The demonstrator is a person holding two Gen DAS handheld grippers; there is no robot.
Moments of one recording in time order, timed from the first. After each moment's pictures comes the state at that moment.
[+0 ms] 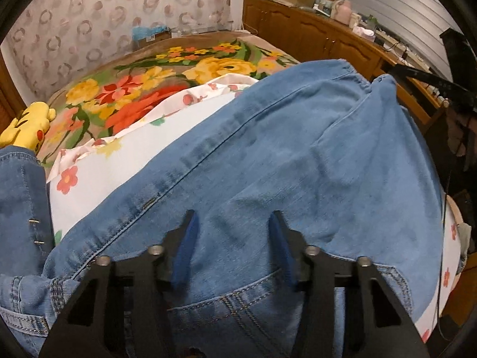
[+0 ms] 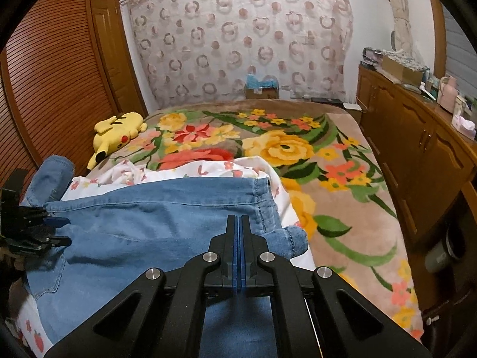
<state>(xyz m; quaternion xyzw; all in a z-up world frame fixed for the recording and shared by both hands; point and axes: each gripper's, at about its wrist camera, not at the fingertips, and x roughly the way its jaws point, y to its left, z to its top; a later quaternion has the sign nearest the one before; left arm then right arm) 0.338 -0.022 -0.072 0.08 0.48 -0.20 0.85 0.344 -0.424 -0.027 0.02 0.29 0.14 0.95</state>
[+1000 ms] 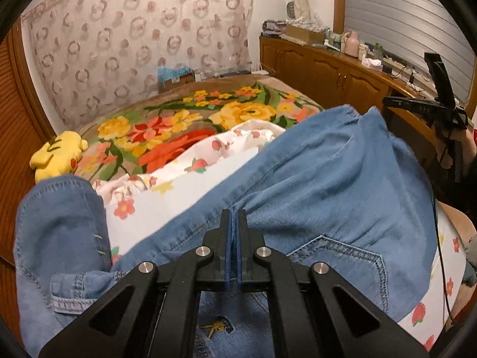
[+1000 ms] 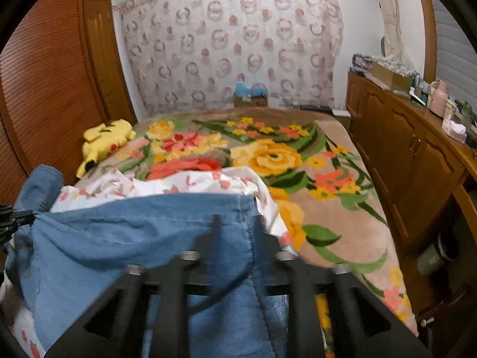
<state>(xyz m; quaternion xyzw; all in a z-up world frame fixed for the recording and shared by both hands) 0.313 -0.001 -0.021 0.08 0.39 -0.16 0.90 0.355 -0.421 -0.038 0.02 0.29 0.11 0.95</state>
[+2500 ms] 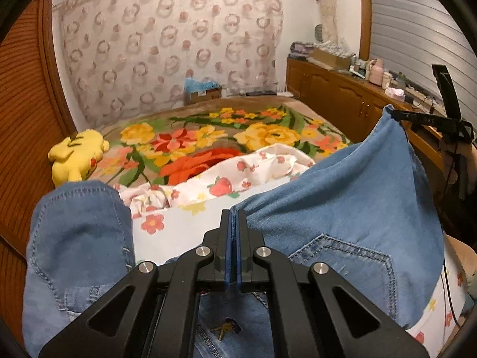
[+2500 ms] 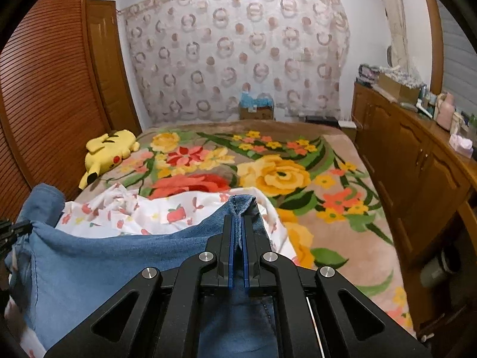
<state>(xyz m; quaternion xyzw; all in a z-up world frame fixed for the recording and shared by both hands) 0.333 0.023 -0.017 0.04 0.35 -0.10 0.93 0.392 -0.393 0.015 0.01 0.27 0.11 0.96</state>
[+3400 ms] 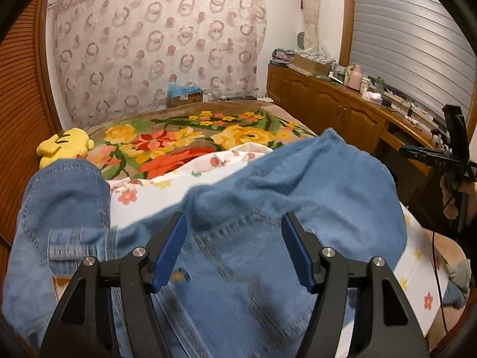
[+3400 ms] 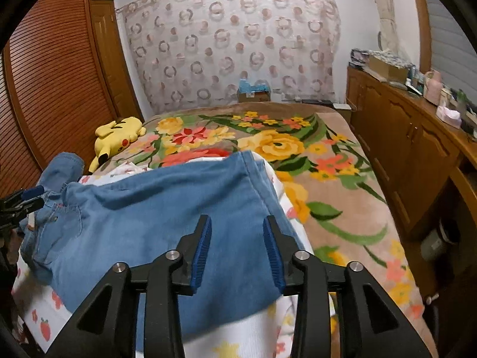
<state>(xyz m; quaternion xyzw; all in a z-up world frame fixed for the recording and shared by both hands) 0.260 0.001 -0.009 0.02 0.34 -0.15 0.93 0.286 -0.438 0.007 0.03 0.28 0.12 0.95</state>
